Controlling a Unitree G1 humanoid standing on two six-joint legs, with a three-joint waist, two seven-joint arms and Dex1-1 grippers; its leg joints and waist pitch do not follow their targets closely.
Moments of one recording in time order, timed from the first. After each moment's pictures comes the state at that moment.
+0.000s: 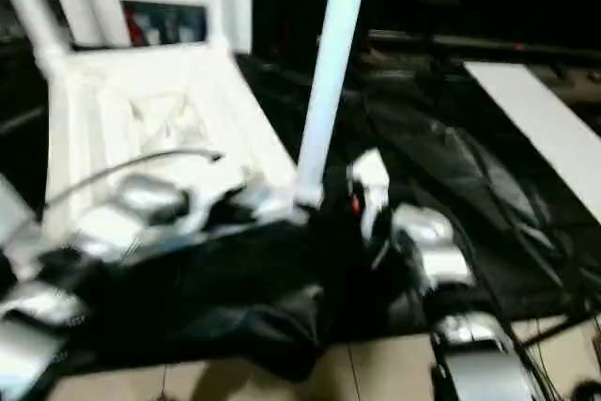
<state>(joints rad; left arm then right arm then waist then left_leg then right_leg) -0.64 0.43 -0.37 0.48 0.03 0.30 -1.16 -0.54 -0.31 0.09 0.77 0.22 -0.04 1.11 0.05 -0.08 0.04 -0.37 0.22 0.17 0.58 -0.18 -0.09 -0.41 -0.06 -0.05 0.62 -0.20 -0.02</state>
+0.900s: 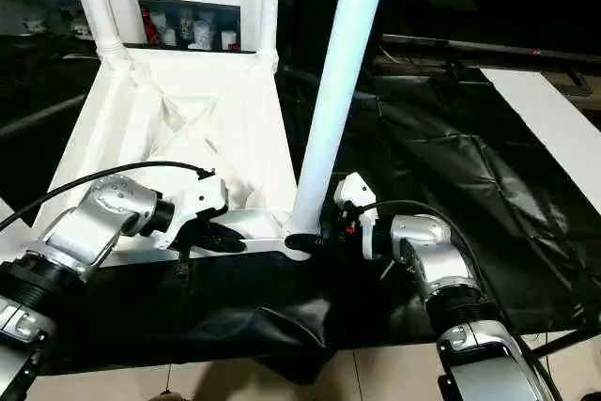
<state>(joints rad) -0.61 0.47 -0.39 0.40 0.02 0.33 -1.26 -0.53 -0.31 0.13 0.75 0.20 -0.01 1.20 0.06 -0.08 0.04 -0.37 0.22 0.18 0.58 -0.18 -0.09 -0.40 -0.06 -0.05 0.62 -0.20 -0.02</state>
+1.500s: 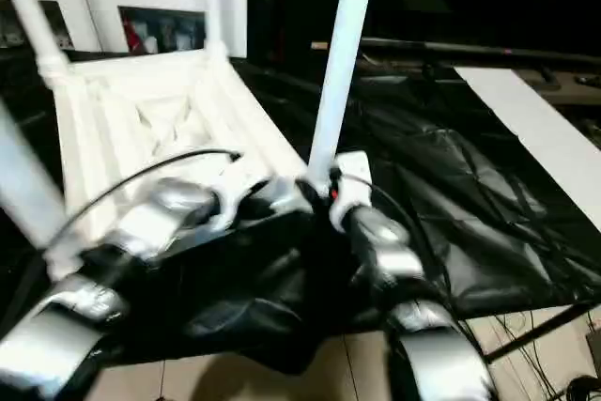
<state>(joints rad) -0.75 0.15 -0.32 0.69 0.11 0.41 -0.74 -0.68 -0.07 -0.04 1.05 0.17 -0.10 0.36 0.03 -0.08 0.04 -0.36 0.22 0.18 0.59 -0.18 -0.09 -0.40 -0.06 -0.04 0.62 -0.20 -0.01</state>
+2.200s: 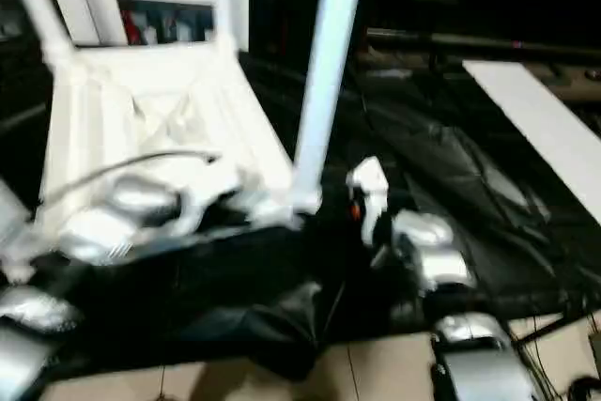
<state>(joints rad) -0.63 0.43 -0.36 0.46 0.04 0.32 -1.15 -0.55 -0.29 0.07 0.83 0.22 -0.06 1.13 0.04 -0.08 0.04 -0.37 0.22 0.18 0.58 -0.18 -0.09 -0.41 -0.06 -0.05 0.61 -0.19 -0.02</state>
